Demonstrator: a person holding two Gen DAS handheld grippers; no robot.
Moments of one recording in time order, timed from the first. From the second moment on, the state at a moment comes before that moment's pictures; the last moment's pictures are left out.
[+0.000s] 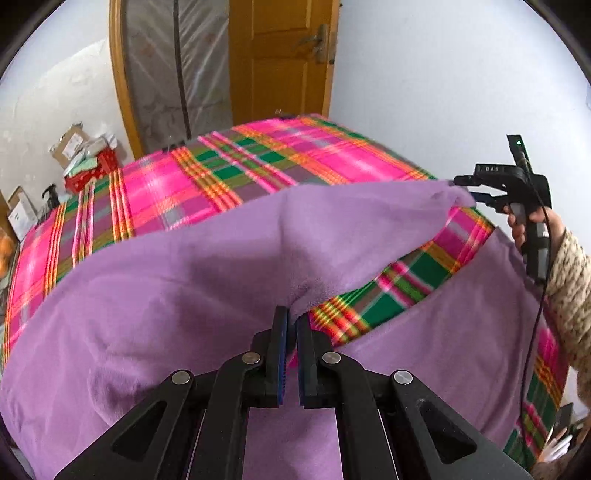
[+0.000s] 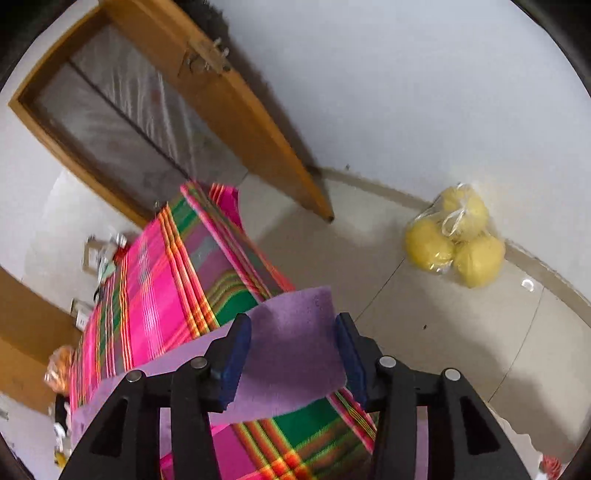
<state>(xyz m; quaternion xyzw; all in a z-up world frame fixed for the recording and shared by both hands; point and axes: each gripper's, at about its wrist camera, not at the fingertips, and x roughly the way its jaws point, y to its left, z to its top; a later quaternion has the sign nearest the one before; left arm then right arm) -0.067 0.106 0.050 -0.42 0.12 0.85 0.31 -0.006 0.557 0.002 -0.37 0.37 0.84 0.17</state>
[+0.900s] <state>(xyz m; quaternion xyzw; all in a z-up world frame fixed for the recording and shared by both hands) -0.126 0.091 0.039 -0.44 0.05 0.86 0.25 -0.109 0.531 0.045 -0.37 0.25 0.87 0.19</state>
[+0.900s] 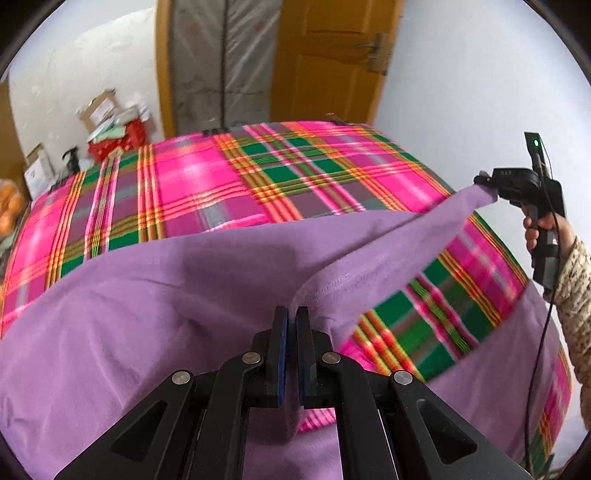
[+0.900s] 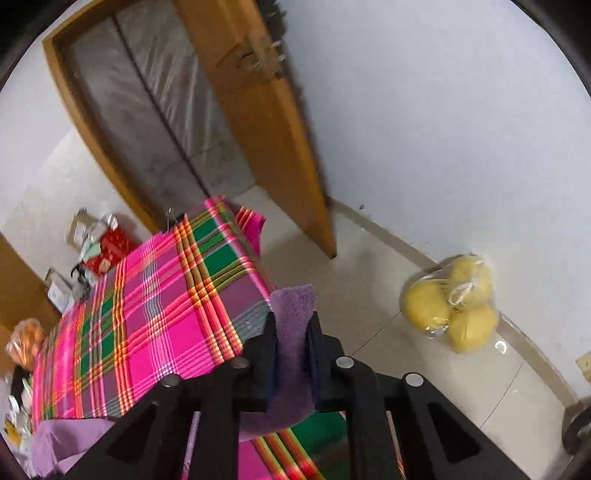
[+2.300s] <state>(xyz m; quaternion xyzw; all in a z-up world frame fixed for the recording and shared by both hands) -0.132 0.086 0.020 -0.46 0.03 0.85 0.24 -0.108 0.504 0.041 -0.36 0.32 0.86 0.14</state>
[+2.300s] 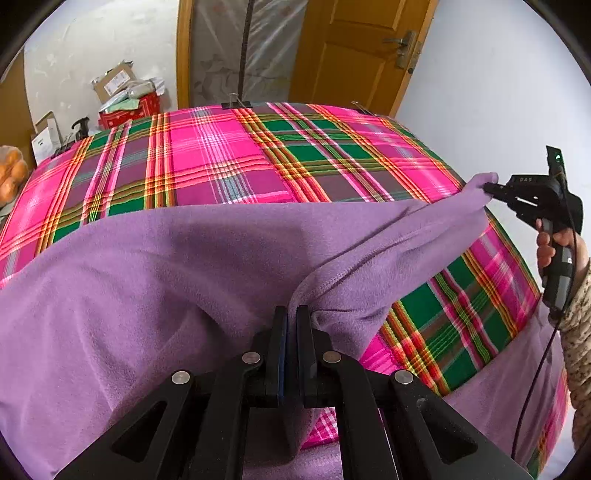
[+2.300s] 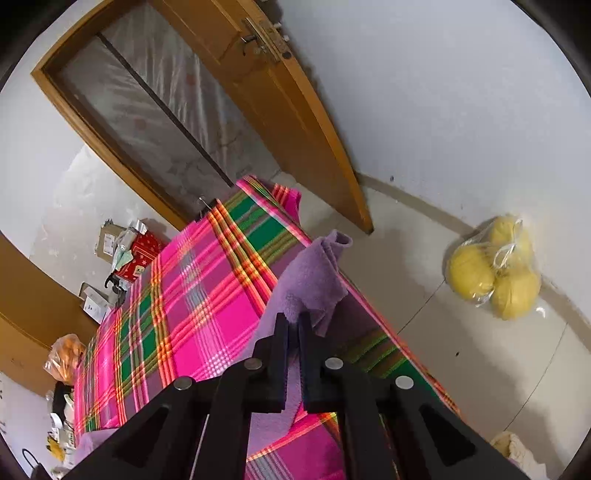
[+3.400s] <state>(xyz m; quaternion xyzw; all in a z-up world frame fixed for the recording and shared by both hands) -0.051 0.122 0.028 -0.47 0.10 0.81 0.34 -0.001 0.560 0.036 -0.34 0.33 0.85 0.21</state>
